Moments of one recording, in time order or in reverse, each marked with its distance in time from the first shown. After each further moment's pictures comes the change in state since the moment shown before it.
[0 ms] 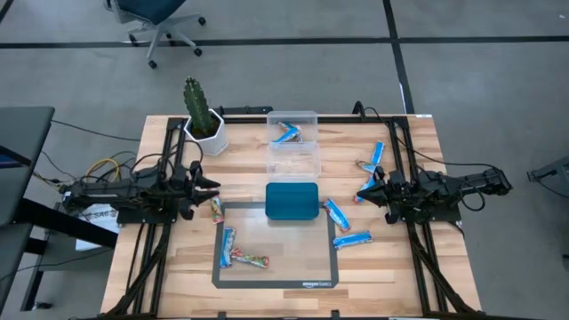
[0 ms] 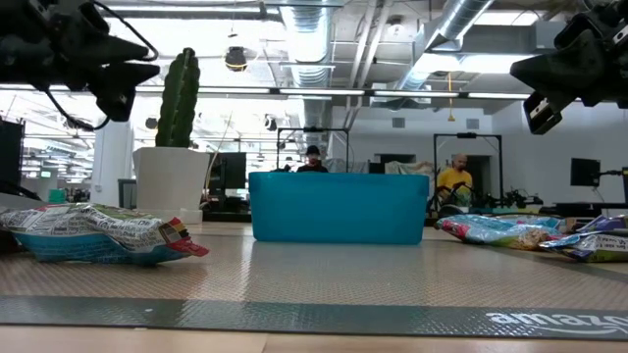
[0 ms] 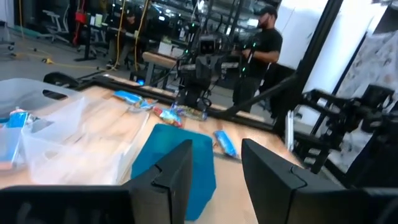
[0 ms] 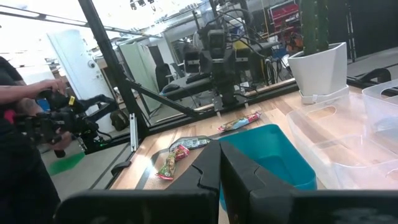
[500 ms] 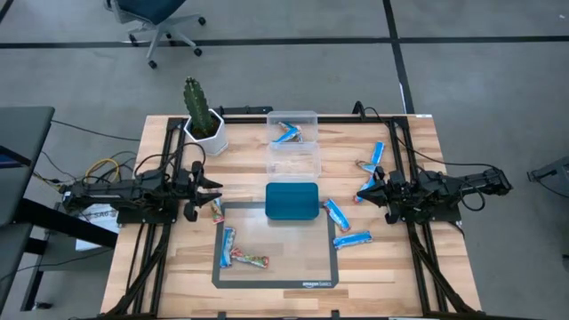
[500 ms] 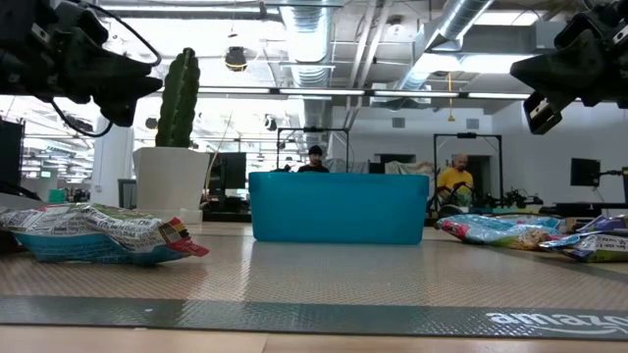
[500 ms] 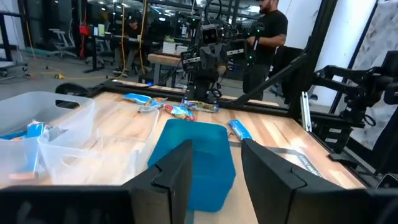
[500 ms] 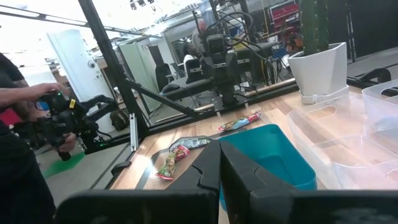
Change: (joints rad) left arm 0.000 0.003 -0.044 0.029 -0.008 0.123; right arm 0.000 0.000 0.000 0.000 0.000 0.000
